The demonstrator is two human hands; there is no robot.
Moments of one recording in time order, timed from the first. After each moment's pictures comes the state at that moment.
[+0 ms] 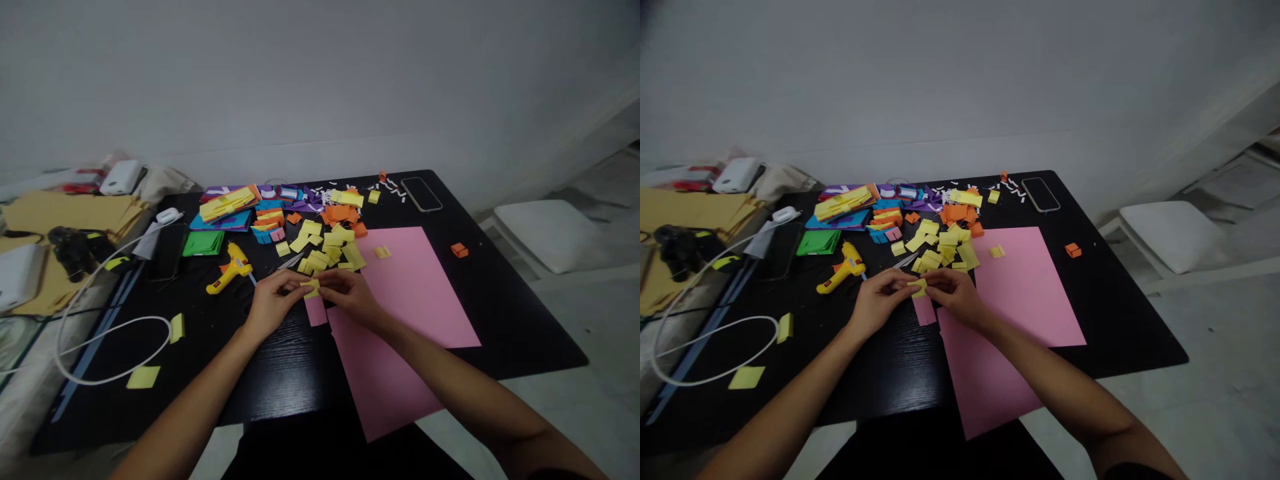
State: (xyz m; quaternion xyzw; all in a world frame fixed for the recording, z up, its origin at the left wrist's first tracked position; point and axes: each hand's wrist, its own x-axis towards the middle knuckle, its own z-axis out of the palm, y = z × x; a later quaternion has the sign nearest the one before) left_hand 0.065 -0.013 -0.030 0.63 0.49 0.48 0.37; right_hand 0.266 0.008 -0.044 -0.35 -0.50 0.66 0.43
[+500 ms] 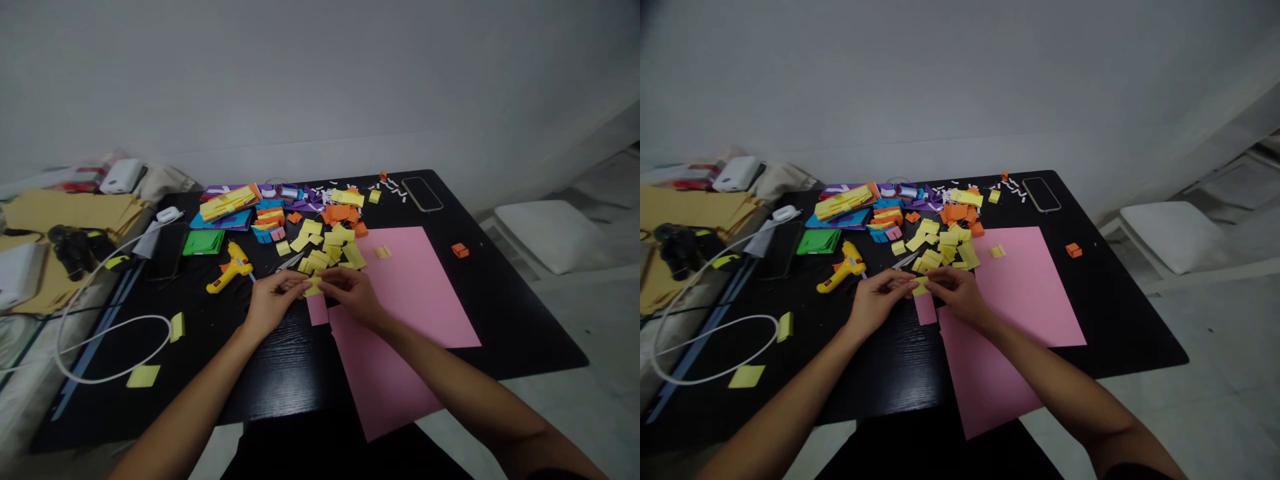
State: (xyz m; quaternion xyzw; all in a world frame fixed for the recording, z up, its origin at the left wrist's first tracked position) left_hand 0.067 -0.016 -0.024 0.55 0.50 0.49 0.45; right_hand 0.266 0.008 -0.041 -0.38 -0.50 0.64 0.45
